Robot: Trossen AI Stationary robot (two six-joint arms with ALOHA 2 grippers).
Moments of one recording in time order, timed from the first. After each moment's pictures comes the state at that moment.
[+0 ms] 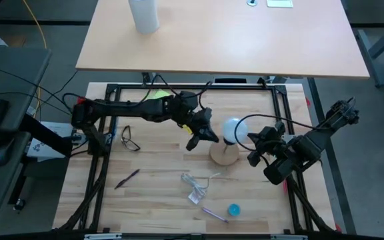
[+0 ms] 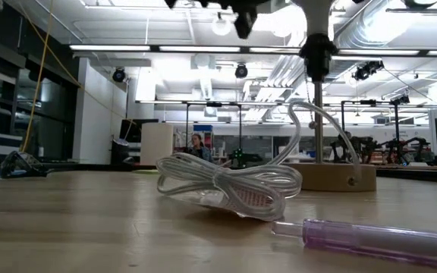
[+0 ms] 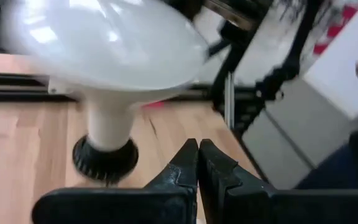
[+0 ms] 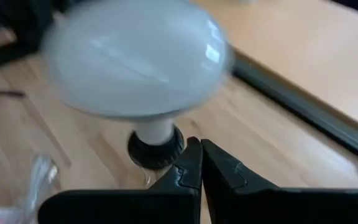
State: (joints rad) left arm 0.11 1.77 1.51 -0.14 0.52 -0.08; right arm 0.67 1.28 1.31 -1.39 1.00 1.27
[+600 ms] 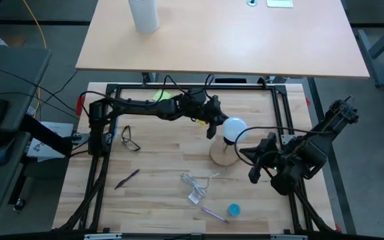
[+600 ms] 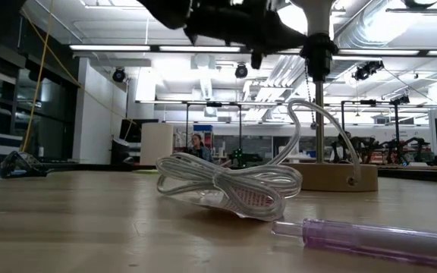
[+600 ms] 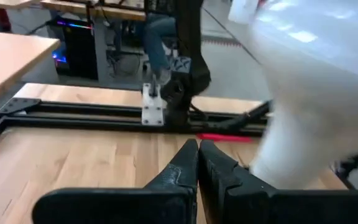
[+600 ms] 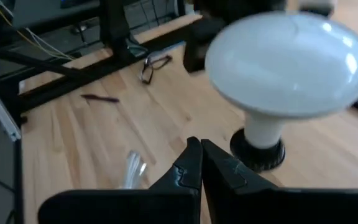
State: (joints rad) left arm 0.18 1.94 1.51 0.17 0.31 -0.05; right arm 0.76 1.28 1.31 -1.04 0.97 1.09
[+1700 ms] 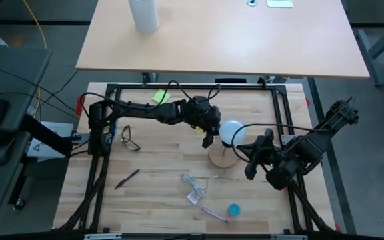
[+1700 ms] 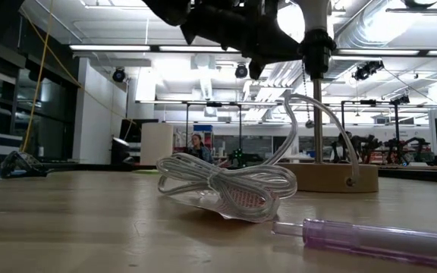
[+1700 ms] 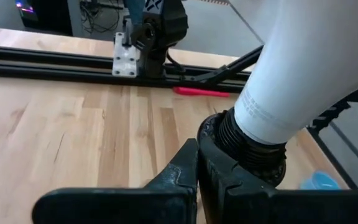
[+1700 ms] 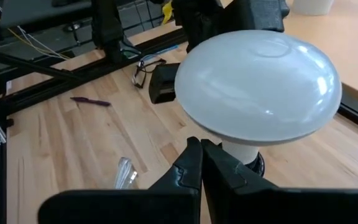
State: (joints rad) left arm 0.14 1.95 1.51 -0.01 0.35 -0.04; right arm 0.69 1.28 1.31 -0.98 0.95 0.98
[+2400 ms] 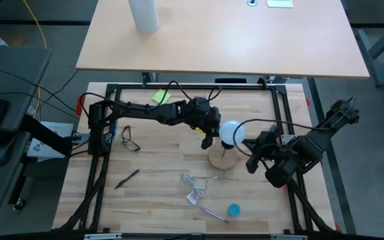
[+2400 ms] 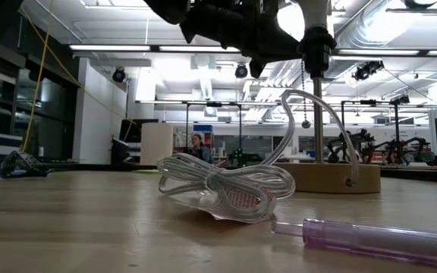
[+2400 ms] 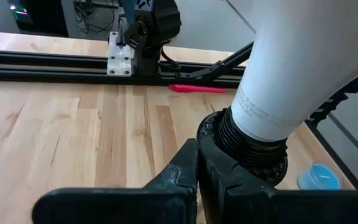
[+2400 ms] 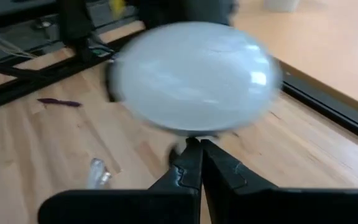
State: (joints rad) left arm 0.13 1.95 1.51 -0.04 0.36 -0.01; right arm 0.68 1.27 1.31 -1.13 0.99 1.10
